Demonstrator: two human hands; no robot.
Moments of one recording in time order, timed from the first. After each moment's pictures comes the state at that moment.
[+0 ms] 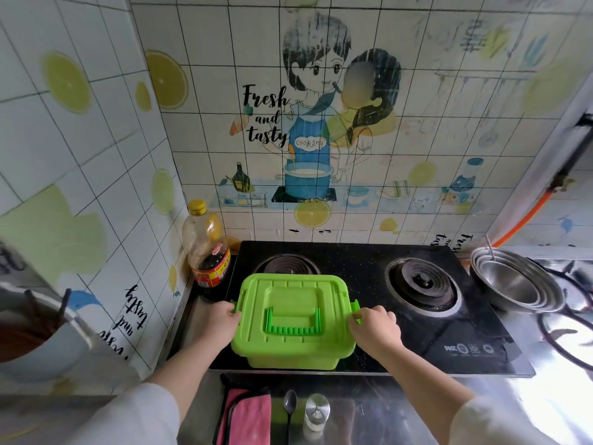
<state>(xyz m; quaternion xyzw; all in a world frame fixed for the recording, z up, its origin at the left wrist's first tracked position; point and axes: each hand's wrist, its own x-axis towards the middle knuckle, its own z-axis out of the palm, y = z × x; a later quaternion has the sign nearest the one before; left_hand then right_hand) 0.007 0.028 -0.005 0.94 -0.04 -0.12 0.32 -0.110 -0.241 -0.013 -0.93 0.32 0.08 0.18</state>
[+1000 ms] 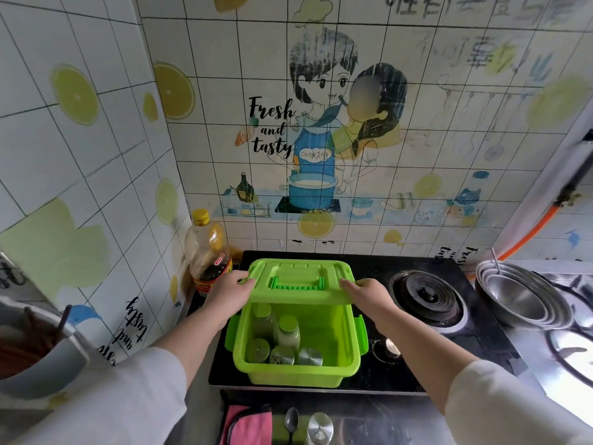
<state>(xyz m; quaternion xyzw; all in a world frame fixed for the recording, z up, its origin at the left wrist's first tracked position) 0.056 0.004 0.045 0.89 -0.06 -0.13 0.43 -0.046 -0.258 0.033 -0.85 0.33 0.00 0.41</state>
